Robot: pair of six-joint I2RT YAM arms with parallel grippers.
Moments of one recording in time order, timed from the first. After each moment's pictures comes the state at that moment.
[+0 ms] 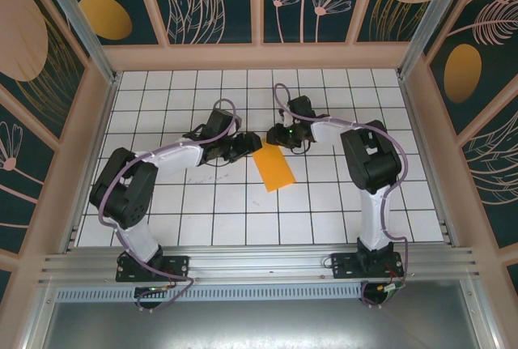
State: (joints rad) left arm -0.54 1.75 1.03 -0.10 0.37 -0.87; right arm 0.44 2.05 1.29 -0.24 -0.44 0.48
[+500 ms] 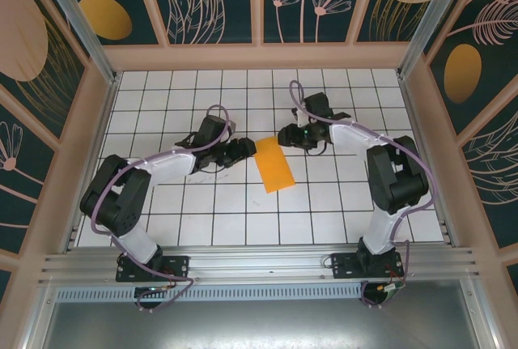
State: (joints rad) left arm -0.53 1.68 0.90 -0.01 0.43 -0.88; right arm 0.39 1.80 1.16 -0.43 -0.46 0.36
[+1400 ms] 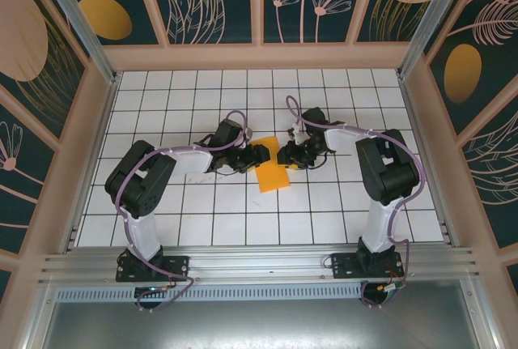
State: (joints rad) left arm -0.59 1.88 0.98 0.08 0.53 -0.90; right arm 0.39 1.90 1.11 -0.47 -0.66 0.37
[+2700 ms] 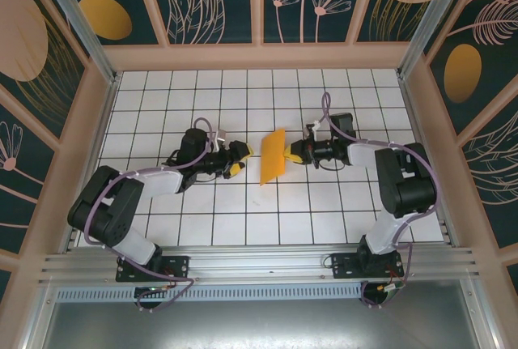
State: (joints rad) left arm -0.47 1.59 0.62 0.45 0.70 -1.20; right arm 0.23 1.73 0.82 0.08 -1.17 0.87
